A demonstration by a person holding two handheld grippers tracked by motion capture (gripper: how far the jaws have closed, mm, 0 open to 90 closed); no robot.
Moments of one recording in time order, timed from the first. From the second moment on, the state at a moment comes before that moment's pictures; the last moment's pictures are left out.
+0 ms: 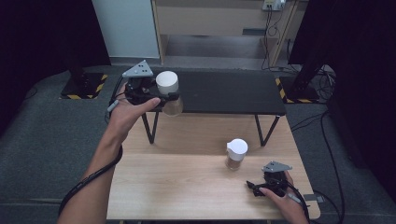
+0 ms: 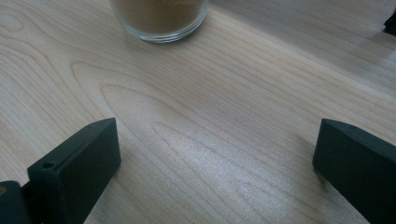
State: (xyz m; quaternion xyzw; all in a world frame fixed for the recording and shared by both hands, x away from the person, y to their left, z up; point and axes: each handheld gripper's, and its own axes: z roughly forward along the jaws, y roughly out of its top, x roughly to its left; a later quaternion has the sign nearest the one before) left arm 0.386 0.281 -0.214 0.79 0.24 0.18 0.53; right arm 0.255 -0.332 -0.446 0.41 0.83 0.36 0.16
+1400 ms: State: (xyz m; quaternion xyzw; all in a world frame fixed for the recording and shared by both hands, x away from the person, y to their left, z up) left arm 0.429 0.269 -0.218 0.79 0.29 0.18 0.51; right arm 0.256 -0.334 -0.447 0.40 0.83 0.36 0.16
